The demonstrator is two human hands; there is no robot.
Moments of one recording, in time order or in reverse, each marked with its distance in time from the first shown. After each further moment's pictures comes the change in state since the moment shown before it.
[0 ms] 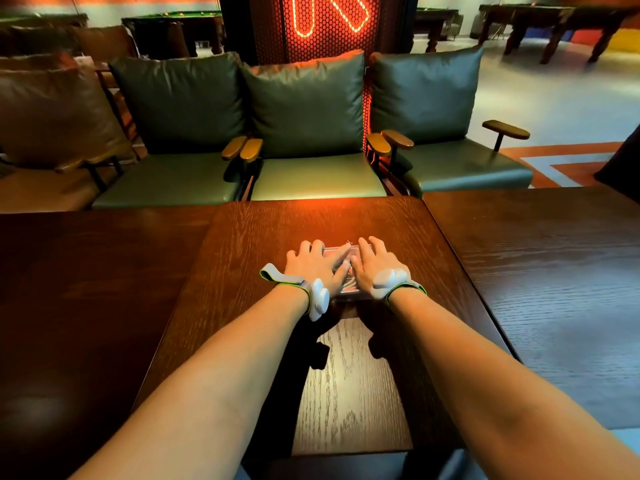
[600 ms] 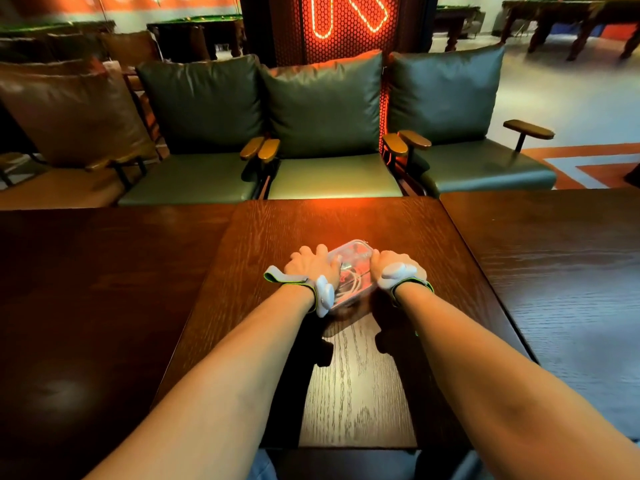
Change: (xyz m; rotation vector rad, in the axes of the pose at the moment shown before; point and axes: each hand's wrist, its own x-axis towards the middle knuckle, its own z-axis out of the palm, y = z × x) left_hand -0.009 -0.020 0.000 -0.131 -0.091 -0.273; right_hand 0.005 -0.010 0.001 -0.025 0.001 0.162
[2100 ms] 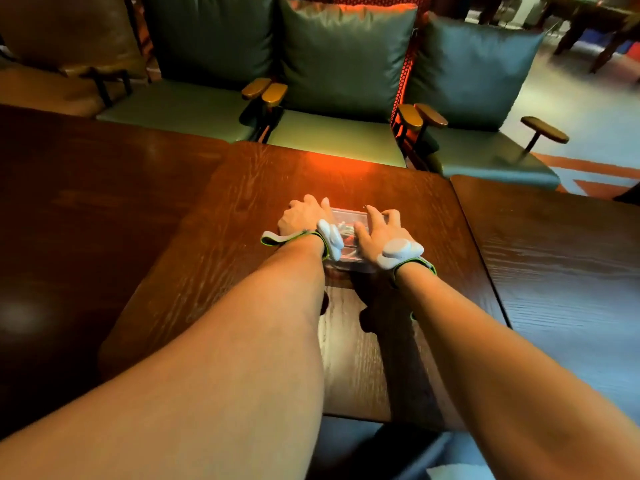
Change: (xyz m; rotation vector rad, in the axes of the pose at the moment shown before) left_hand 0.005 0.016 -0.008 -0.323 0.060 -0.371; right_hand -0.010 -0.004 0.011 0.011 0.050 -0.217
